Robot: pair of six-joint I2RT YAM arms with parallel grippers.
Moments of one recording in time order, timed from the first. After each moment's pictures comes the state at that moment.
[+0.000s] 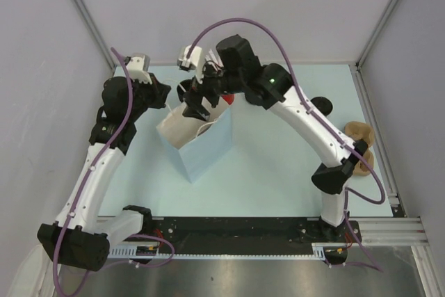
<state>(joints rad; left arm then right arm) -0.17 1.06 1.10 -0.25 0.22 -0.18 0.89 1.93 2.34 -0.85 -0.44 -0.29</state>
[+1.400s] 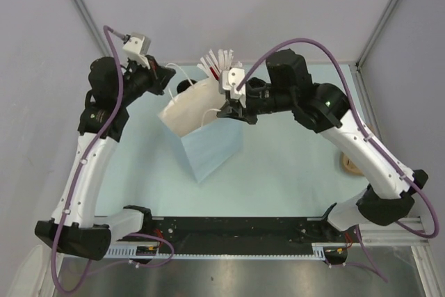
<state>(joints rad) -0.17 1.14 1.38 -0.35 0.41 -0.10 0.85 1.49 1.94 -0.84 -0.59 -0.55</state>
